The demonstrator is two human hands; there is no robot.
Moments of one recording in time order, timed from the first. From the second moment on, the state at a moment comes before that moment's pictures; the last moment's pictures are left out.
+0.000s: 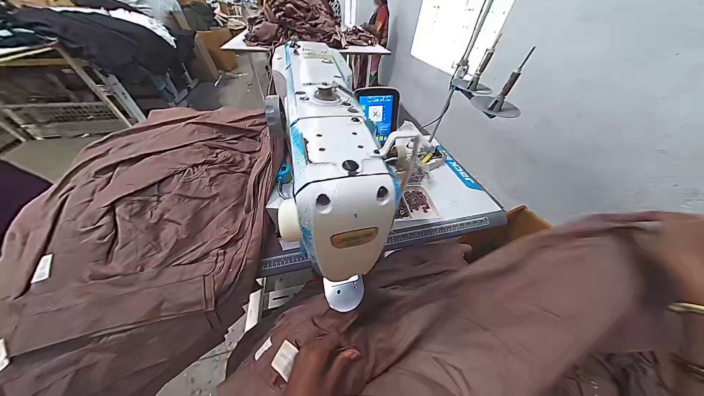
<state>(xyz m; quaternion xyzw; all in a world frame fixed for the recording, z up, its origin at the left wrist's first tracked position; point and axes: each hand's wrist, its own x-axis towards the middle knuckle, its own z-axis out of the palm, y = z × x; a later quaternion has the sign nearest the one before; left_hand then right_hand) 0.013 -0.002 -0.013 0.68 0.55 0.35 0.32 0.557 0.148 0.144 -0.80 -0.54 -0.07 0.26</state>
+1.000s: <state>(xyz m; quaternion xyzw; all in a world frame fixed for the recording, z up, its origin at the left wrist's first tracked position) 0.006 0.059 0.035 0.45 0.58 0.56 0.39 0.239 0.174 0.069 -0.49 -0.82 0.14 0.27</state>
